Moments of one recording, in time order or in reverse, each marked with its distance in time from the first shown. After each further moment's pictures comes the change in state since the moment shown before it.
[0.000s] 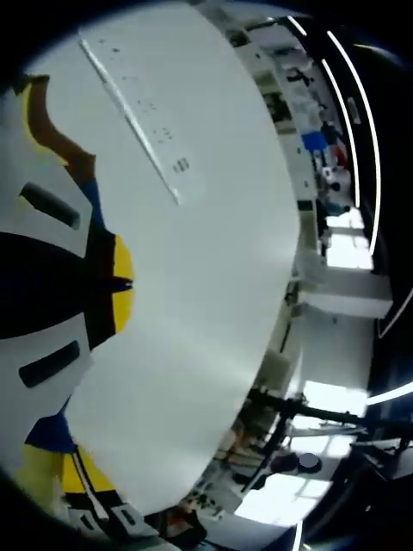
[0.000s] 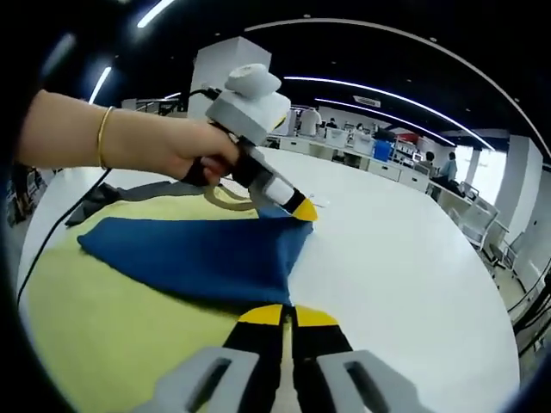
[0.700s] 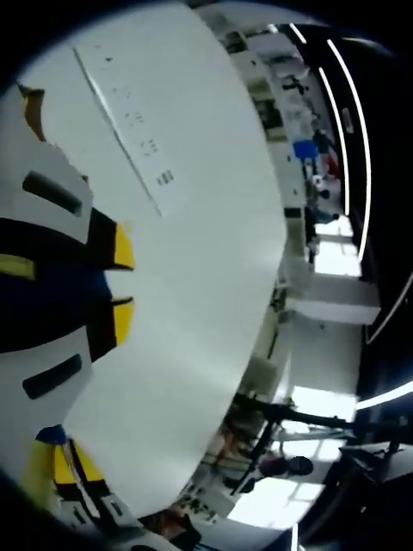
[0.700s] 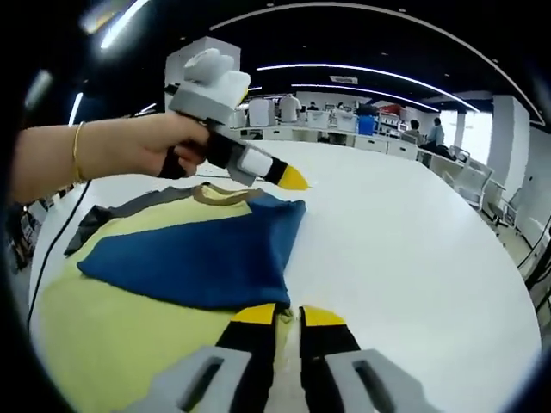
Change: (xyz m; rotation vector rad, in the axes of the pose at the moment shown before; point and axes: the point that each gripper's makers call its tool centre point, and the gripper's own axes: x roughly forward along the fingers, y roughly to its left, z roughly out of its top) left arm -0.014 -0.002 0.014 0.037 -0.054 0.017; right arm -0.001 -0.006 -0.014 0.187 0.053 0.014
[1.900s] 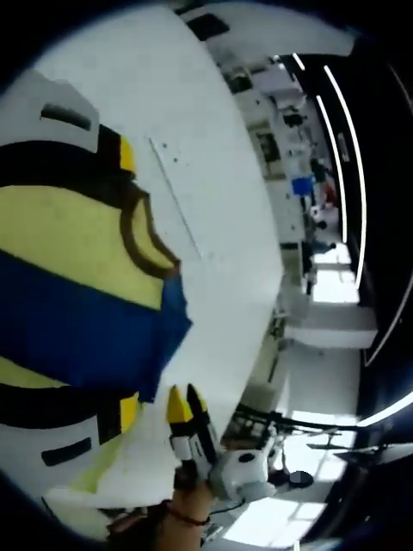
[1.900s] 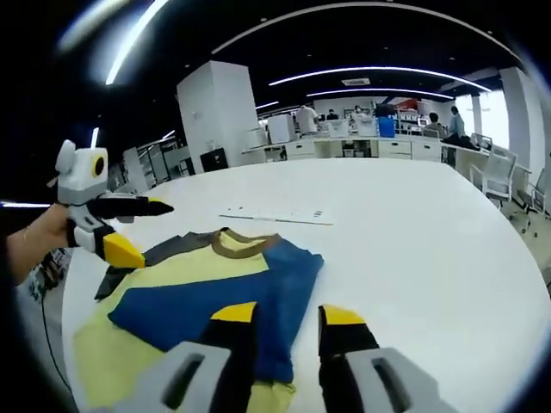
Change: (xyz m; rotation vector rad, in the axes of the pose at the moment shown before) left arm -0.174 0.028 -0.053 -0.051 0.019 0.158; right arm 0.021 0.006 0.063 0.048 -0.048 0.198
